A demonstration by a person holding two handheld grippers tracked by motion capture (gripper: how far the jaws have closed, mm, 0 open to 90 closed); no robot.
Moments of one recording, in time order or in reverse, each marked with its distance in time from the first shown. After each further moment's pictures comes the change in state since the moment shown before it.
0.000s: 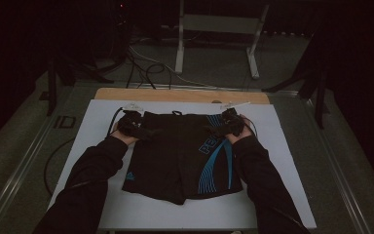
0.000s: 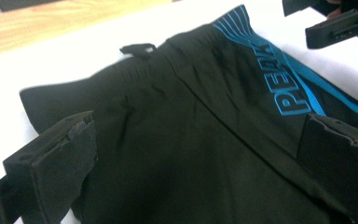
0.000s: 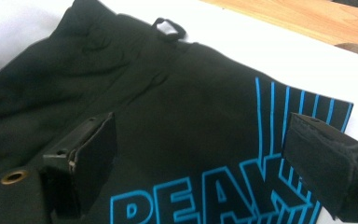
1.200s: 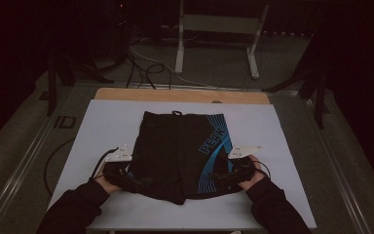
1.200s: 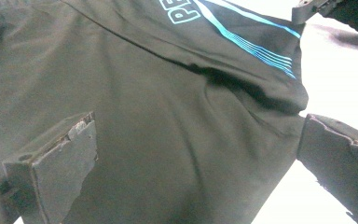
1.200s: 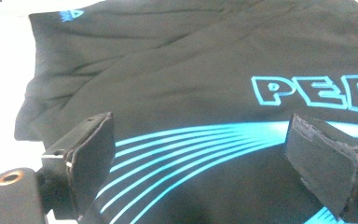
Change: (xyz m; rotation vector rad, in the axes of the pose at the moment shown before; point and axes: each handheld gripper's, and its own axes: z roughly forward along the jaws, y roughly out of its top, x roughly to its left) left arm -0.069 -0.101 -0.056 -0.017 -0.151 0.185; right arm 0.069 -0.105 -0.061 -0.062 0.198 -0.225
